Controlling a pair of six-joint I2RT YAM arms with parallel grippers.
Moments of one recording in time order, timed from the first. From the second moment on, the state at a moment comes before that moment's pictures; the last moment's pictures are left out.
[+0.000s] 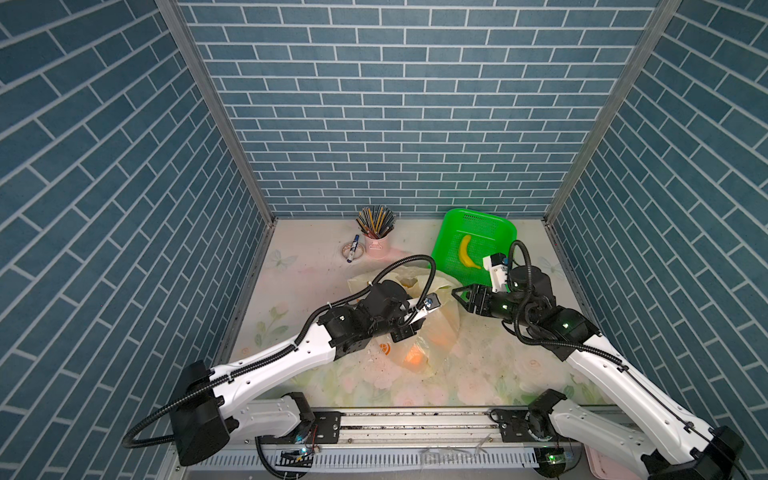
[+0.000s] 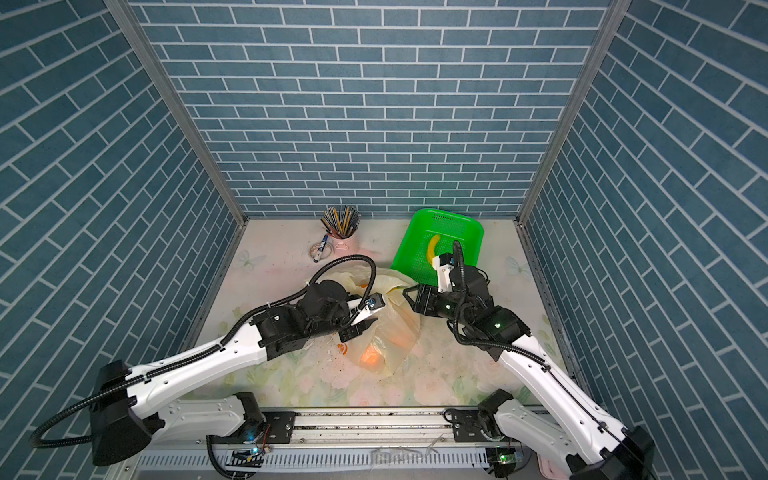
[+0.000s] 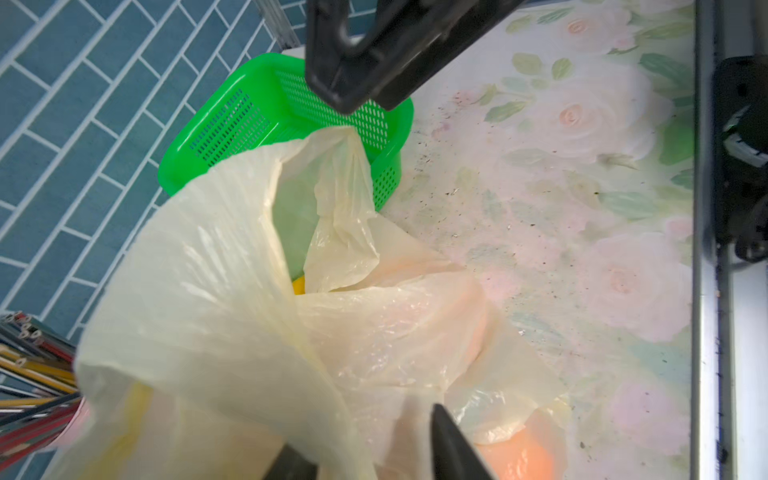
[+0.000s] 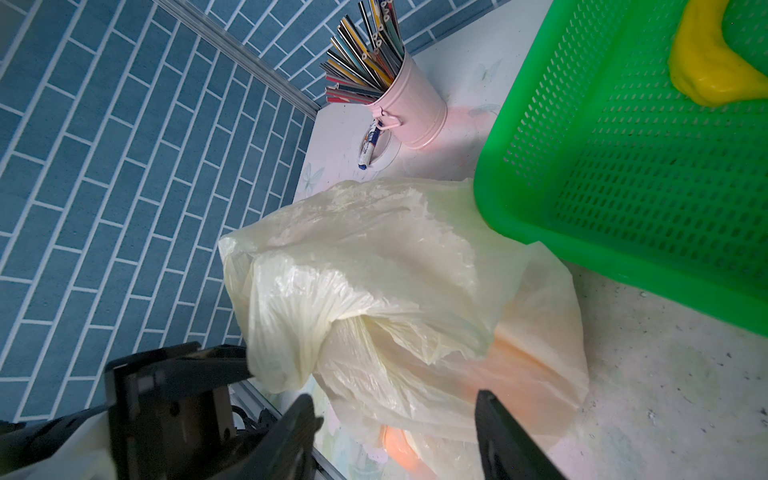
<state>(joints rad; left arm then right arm) -0.96 1.21 0.95 -0.37 -0.02 0.41 0.62 0.92 0.88 -0.48 -0.27 0.70</state>
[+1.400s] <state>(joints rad) -0.65 1.73 1.89 -0.57 0.02 -0.18 0.98 1.26 0.89 0.01 -0.39 0.55</state>
